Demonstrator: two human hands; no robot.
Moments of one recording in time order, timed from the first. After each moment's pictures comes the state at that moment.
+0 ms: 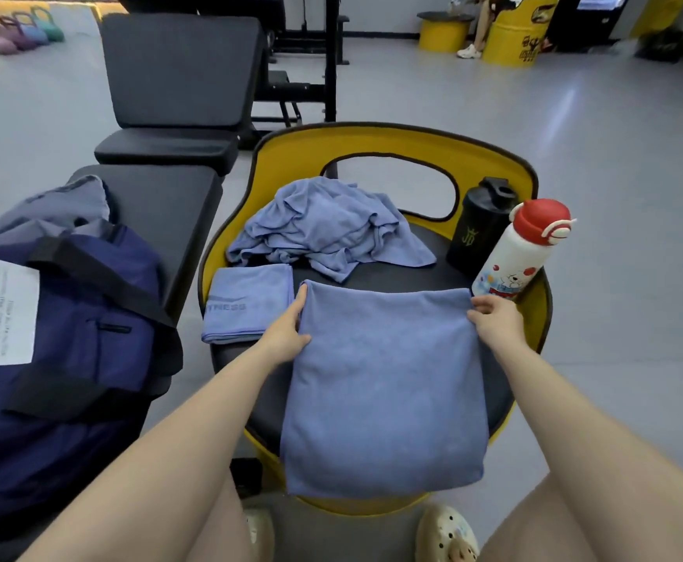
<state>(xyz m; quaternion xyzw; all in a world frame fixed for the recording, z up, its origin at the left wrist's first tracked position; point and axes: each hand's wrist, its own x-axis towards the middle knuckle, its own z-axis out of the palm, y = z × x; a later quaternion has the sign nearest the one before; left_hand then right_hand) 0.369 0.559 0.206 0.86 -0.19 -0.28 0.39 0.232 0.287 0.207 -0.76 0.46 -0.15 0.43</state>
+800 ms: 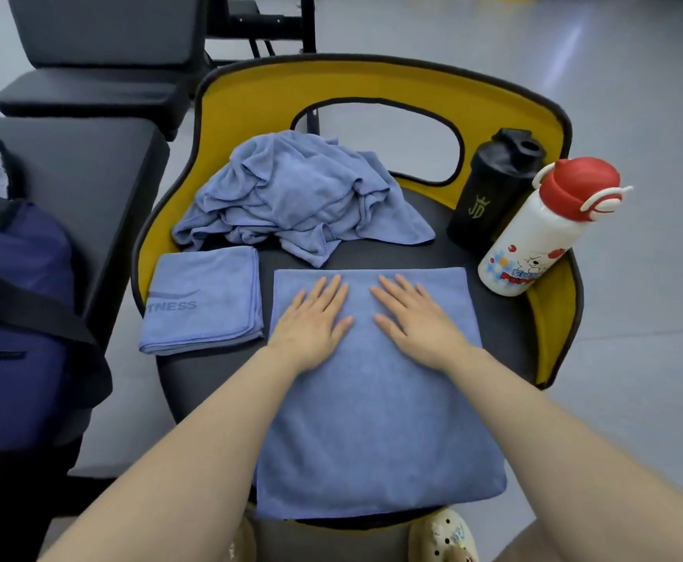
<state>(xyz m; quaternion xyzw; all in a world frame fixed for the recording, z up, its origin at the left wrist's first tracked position) 0.393 0.476 0.140 0.90 -0.42 -0.12 0.05 0.292 0.304 0.138 -0.99 0.07 0.05 0.13</state>
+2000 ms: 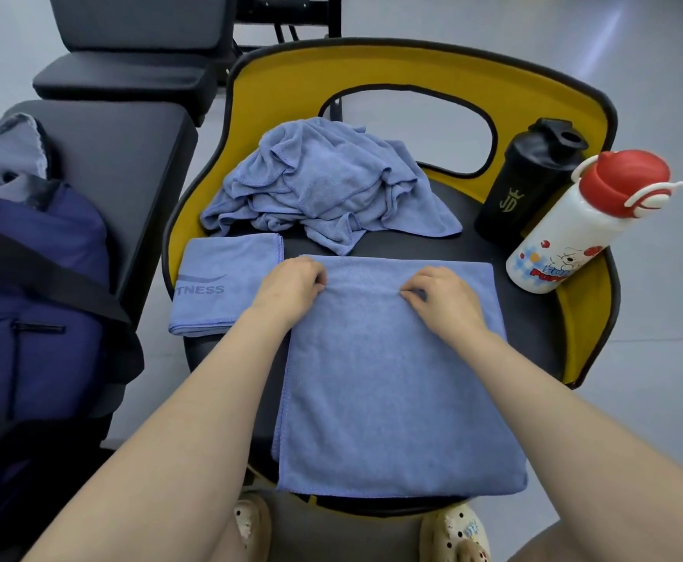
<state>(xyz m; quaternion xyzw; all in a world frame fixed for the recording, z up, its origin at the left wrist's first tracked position) 0.435 0.506 0.170 0.93 -0.34 -0.08 0.14 0.308 0.309 0.150 -0.97 0.15 -0.09 0.16</state>
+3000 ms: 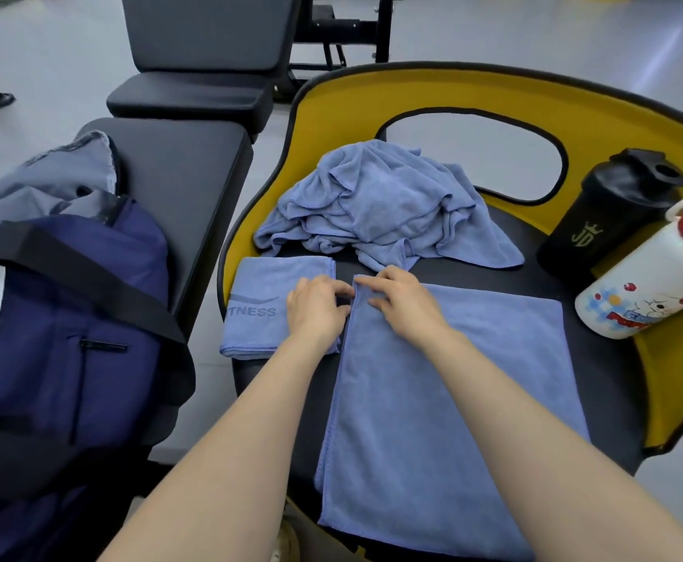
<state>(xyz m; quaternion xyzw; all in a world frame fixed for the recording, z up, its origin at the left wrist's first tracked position) 0.448 0.525 0.169 0.96 -0.17 -0.08 0.23 0.408 0.379 0.143 -0.97 0.05 -0.03 0.25</state>
